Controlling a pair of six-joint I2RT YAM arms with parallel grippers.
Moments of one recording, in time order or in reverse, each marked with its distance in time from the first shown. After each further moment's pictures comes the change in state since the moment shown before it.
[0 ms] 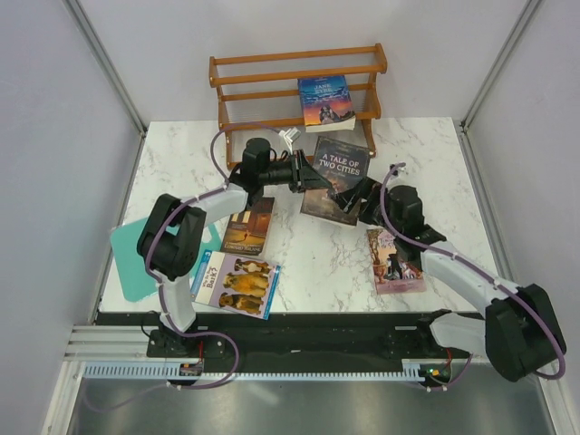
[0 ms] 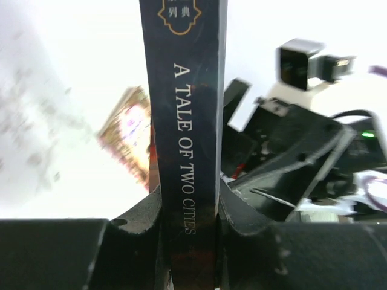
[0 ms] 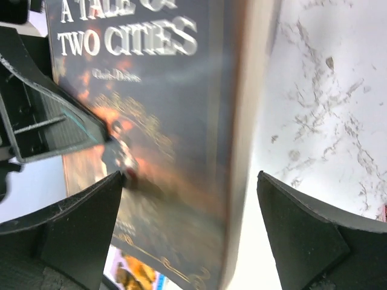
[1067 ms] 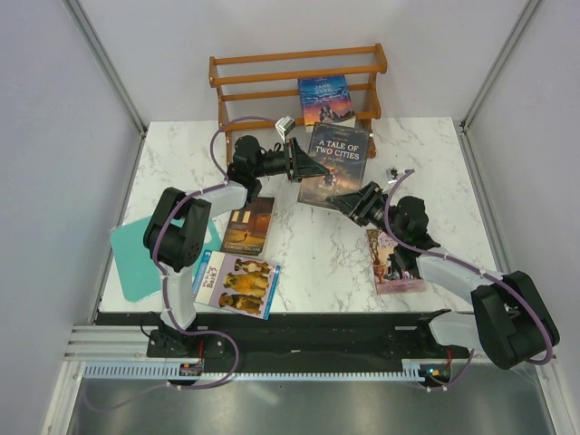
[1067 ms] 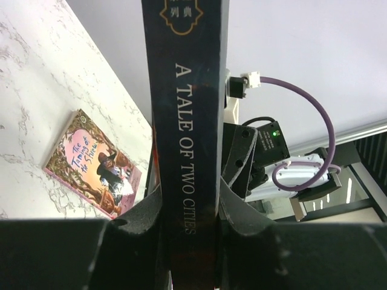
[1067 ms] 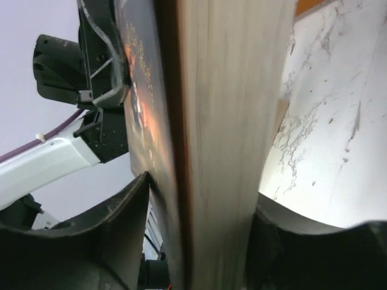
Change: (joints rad) left arm 0.039 0.080 0.040 0.440 0.134 -0.358; right arm -0.037 0.053 -0.151 0.486 -0.298 0.263
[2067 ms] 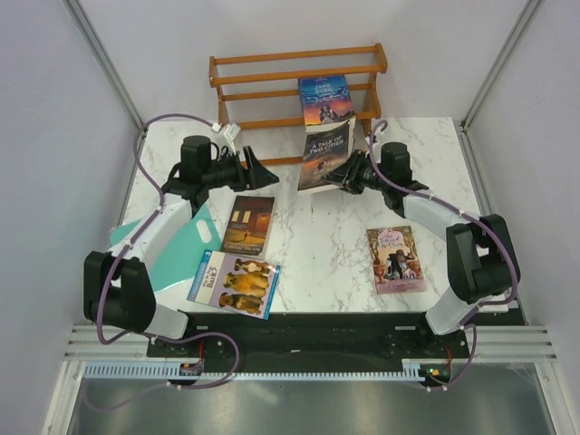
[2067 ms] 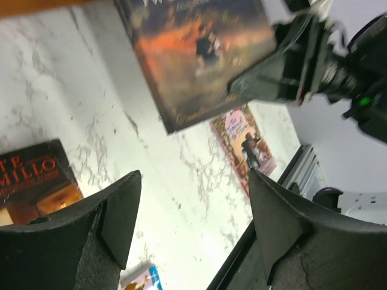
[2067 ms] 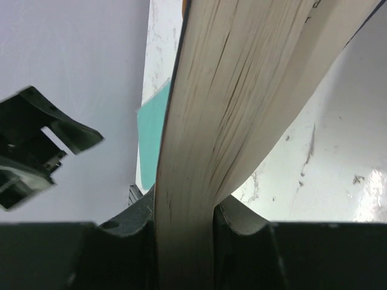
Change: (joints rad) left arm 0.218 -0.538 -0.158 -0.977 -0.325 0.819; right arm -0.106 0.374 0.502 -0.454 -0.216 -0.142
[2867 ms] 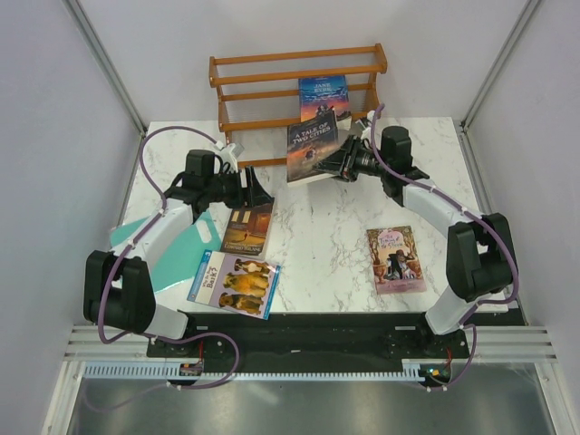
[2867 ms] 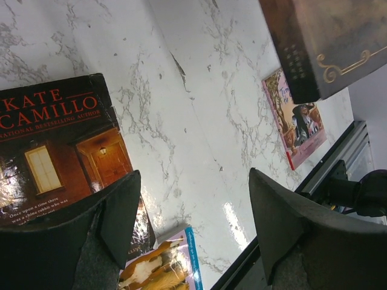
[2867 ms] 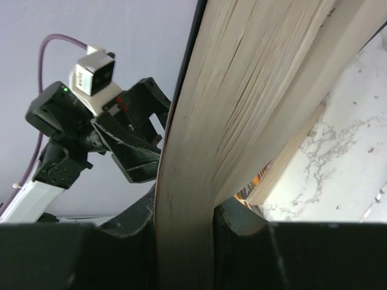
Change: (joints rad) left arm -0.003 -0.014 -0.096 -0.182 -0.093 0.175; right arm 0.002 0.032 0.165 -0.028 -0.211 0.060
